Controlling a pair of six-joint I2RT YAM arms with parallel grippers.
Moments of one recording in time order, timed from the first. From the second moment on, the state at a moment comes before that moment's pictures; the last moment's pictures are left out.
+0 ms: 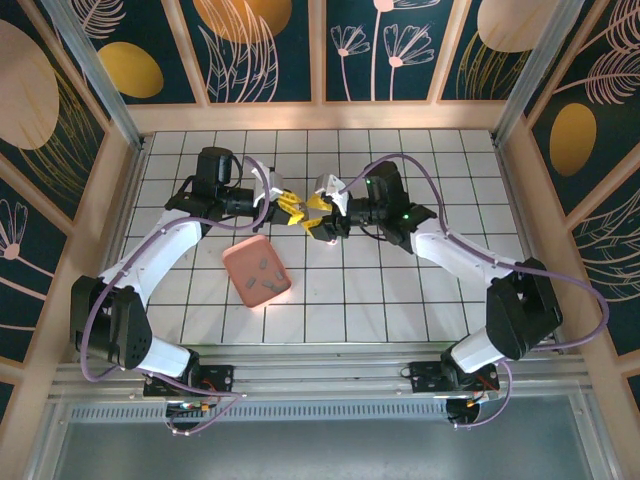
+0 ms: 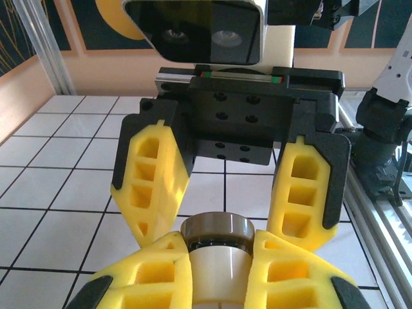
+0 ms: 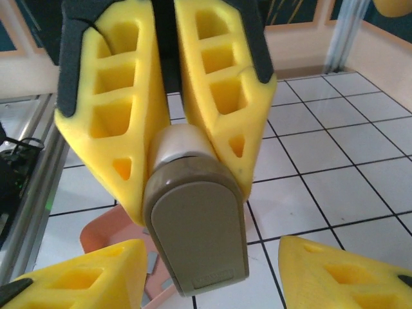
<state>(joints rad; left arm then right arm) -0.32 1.47 1.15 -0.28 1.13 0.57 0.61 1.50 1.08 0.00 -0.79 -0.33</state>
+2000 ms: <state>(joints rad) -0.35 1.29 0.91 -0.36 1.14 0.80 0.61 1.40 0.60 0.60 -0.88 -0.15</state>
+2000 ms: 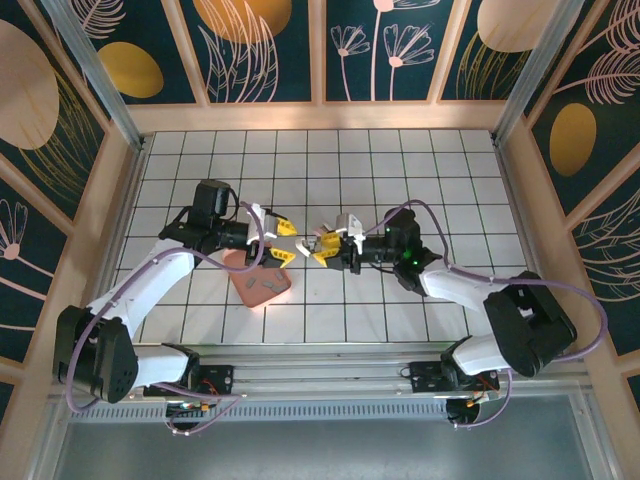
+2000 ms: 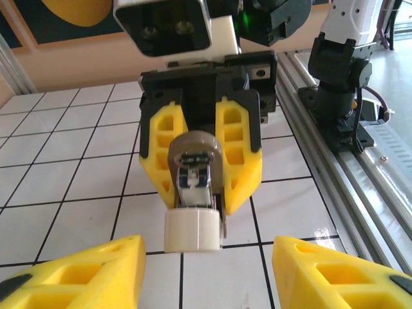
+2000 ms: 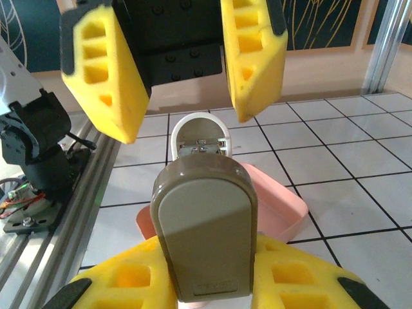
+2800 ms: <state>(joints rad) -0.36 1.38 0.97 -0.38 1.13 0.83 0.62 1.48 0.68 0.64 -0.91 -0.19</state>
